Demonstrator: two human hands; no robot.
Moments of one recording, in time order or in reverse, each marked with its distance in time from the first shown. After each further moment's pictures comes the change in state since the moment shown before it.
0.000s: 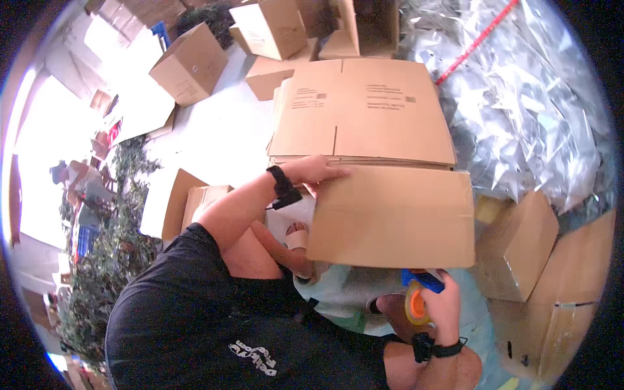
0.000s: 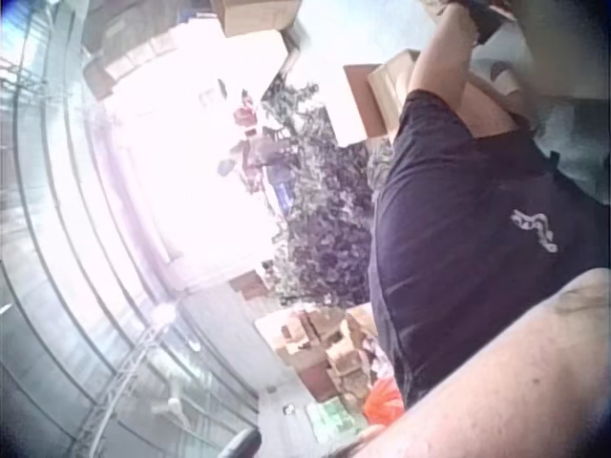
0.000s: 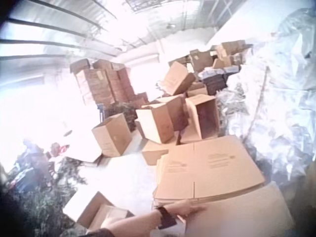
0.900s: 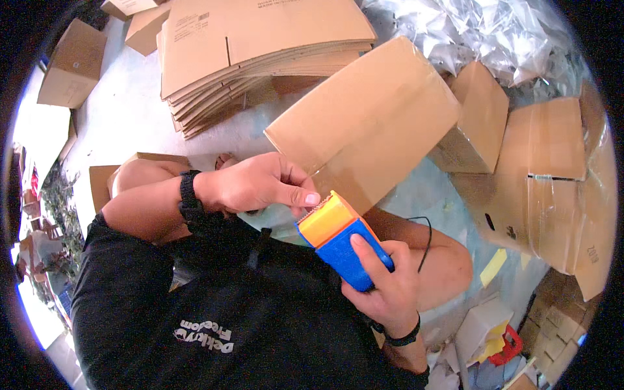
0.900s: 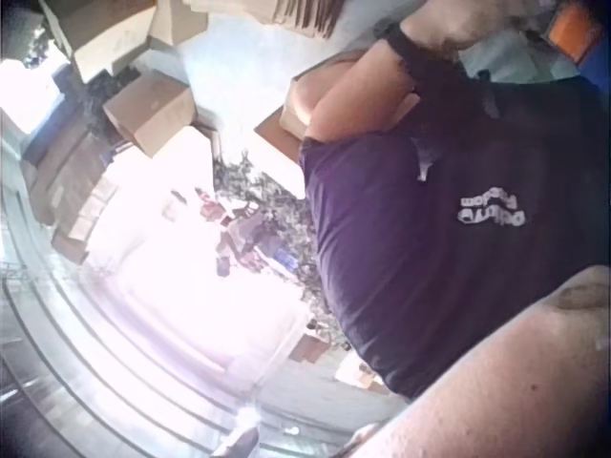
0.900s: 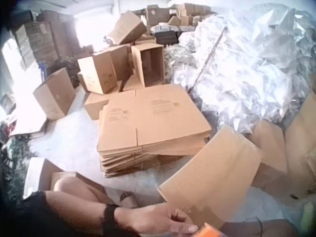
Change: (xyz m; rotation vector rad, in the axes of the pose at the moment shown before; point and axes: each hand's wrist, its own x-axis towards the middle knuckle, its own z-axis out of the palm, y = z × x) left_hand -0.108 0.013 0.124 -0.367 -0.781 0.304; right_hand -0.165 -0.085 0.035 -0.282 0.246 -0.533
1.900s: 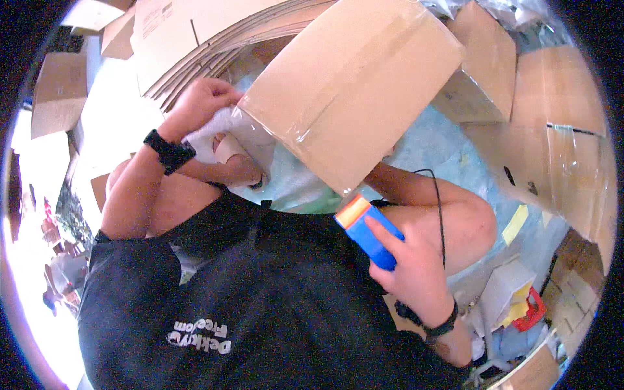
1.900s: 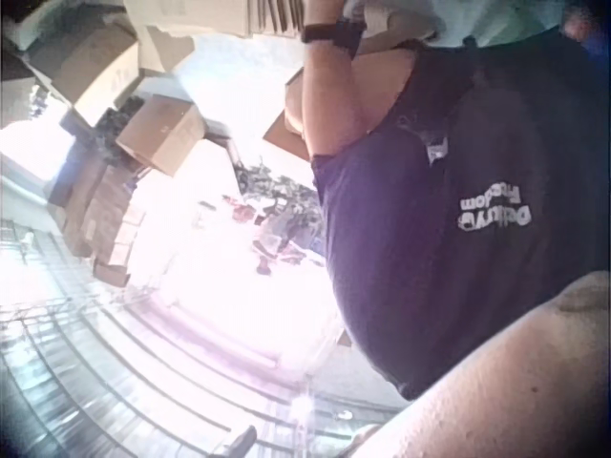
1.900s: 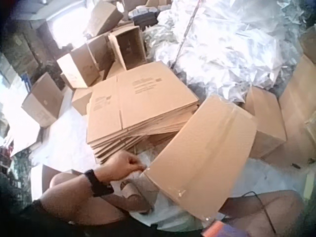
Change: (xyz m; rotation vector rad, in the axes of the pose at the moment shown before) left_hand 0.005 -0.036 -0.134 0.839 0.657 -0.045; right_hand -0.029 0.026 -0.026 -0.090 -0.495 0.333
